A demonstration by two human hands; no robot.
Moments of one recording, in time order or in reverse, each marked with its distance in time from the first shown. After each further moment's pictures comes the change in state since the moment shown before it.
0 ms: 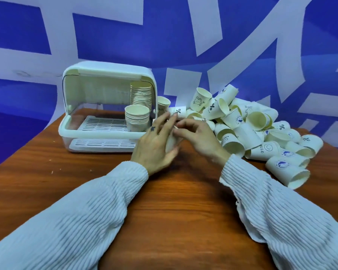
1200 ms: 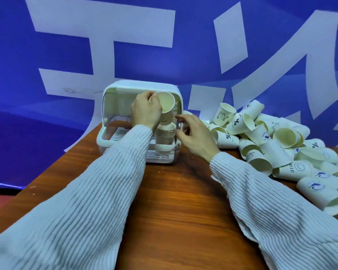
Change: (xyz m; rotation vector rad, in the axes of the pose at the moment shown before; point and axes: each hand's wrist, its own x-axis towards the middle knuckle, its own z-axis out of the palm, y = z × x) left_hand 0.081 -0.051 -0.087 -0.185 0.390 -0.746; right_hand 0.057 0.008 0.058 -0.580 0.049 -0.197
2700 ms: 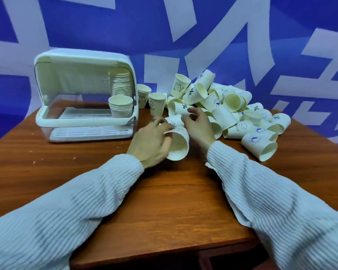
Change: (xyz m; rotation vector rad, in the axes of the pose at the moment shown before) left_hand -0.157 -0.004 0.041 0.142 -0.660 0.602; right_hand -0.089 0.052 -0.070 0.336 0.272 0.646
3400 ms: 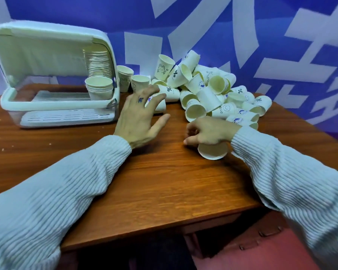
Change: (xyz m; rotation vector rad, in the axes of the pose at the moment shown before) left_hand 0.013 0.000 0.013 0.210 0.209 0.209; right_hand -0.027 0.007 -0.091 -1.030 -0.705 -0.161
